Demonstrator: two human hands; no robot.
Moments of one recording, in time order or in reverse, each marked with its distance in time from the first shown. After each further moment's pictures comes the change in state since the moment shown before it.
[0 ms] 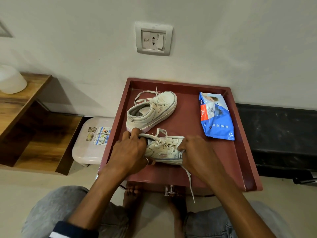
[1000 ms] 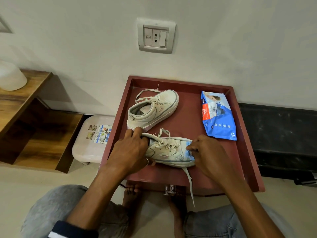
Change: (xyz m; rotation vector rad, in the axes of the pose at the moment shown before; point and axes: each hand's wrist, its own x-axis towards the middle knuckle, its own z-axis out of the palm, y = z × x) left_hand 0.003 -0.004 0.004 0.032 0.011 0.065; right_hand -0.006 0.021 -0.009 0.060 -0.029 -0.009
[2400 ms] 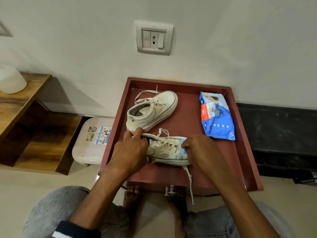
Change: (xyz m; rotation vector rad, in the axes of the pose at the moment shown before) left_hand 0.001 0.004 -0.002 0.019 0.008 -0.024; right_hand 0.018 -0.007 0.006 -0.011 -0.049 -0.006
